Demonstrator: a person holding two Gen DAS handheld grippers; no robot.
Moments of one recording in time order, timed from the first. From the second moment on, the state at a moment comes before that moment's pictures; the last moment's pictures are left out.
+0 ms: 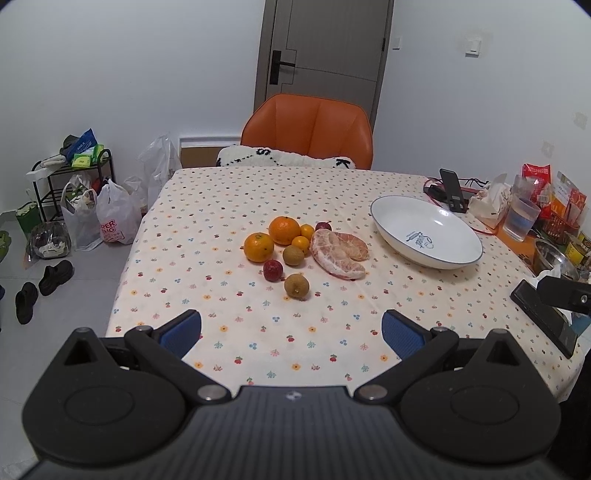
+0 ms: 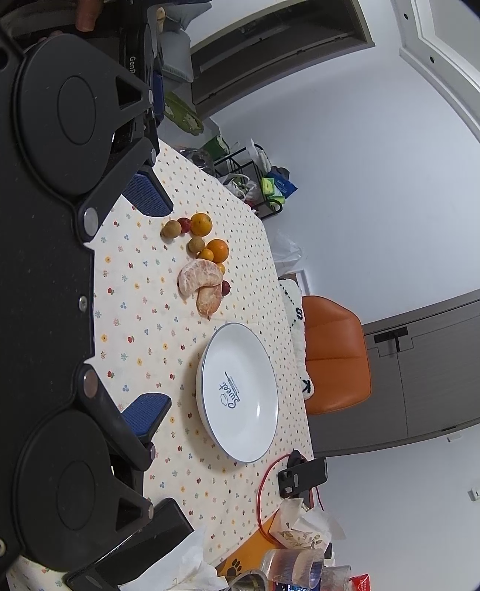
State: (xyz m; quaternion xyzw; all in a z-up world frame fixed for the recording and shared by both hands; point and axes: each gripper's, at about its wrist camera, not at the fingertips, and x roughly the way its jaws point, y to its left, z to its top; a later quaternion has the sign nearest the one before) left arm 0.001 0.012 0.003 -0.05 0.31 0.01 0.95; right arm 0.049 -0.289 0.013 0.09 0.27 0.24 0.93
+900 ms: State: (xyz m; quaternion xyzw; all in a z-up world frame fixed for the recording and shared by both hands) left arm 0.030 0.023 -0.019 -0.08 0.30 0.03 0.95; right arm 0.093 -0.265 -0.016 0.08 0.28 0.26 0.92
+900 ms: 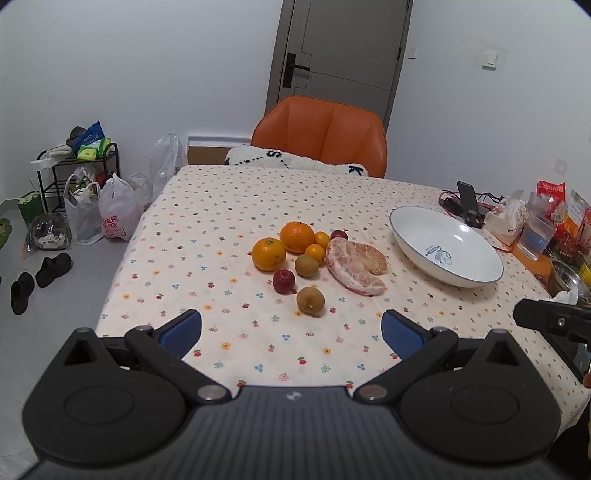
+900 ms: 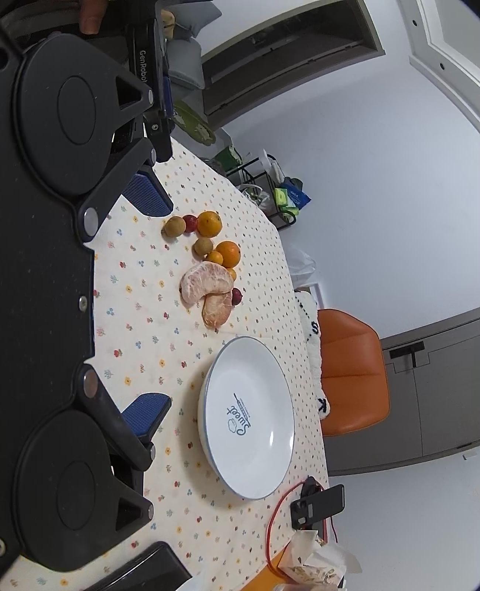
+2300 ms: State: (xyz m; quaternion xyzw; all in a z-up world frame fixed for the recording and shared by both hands) left arm 0.128 0.016 -0.069 -0.09 0.35 0.01 0.93; right arm 0.188 -0.204 -0.054 0.07 0.32 0.33 0.88
